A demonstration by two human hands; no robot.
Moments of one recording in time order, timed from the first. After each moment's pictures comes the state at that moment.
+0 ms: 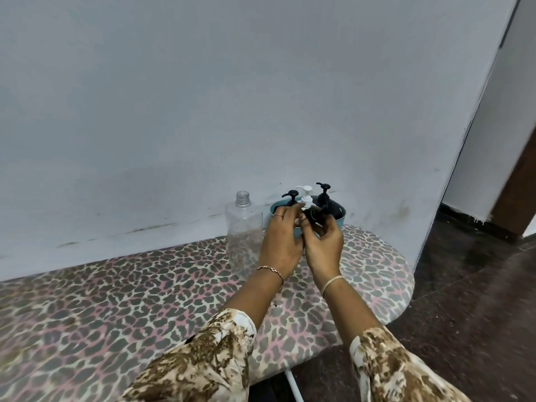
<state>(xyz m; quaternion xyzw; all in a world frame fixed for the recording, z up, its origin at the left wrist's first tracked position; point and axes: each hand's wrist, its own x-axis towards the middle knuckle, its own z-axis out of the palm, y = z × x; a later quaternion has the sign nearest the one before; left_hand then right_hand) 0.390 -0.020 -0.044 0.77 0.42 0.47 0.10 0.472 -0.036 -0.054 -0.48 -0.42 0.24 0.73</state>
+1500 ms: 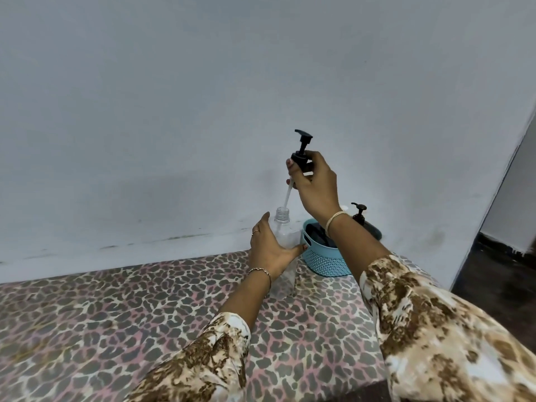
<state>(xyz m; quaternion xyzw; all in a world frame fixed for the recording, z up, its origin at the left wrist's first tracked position) 0.307 0.008 -0.029 0.64 0.58 0.45 0.24 0.409 0.030 0.072 -0.44 -0.62 0.16 0.63</state>
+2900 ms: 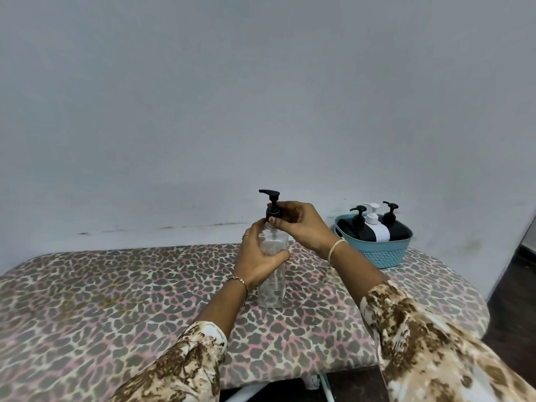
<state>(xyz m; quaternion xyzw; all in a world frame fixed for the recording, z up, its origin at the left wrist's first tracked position) 0.204 -0.063 -0.041 0.64 0.52 0.51 0.24 0.337 -0.028 0.016 -0.34 -0.69 0.43 0.48</state>
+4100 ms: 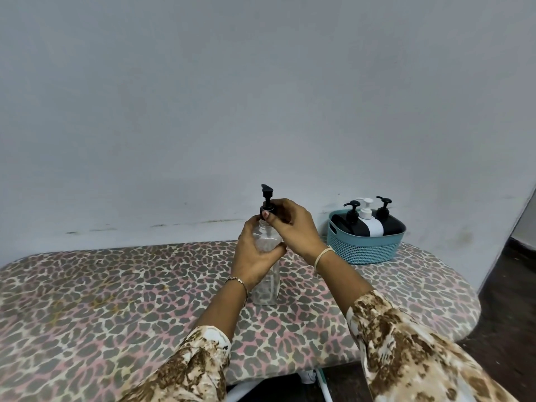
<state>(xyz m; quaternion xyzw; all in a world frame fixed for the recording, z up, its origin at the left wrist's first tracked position) 0.215 -0.061 -0.049 0.61 0.50 0.56 0.26 0.330 -0.034 0.000 -0.38 -0.69 0.32 0.53</state>
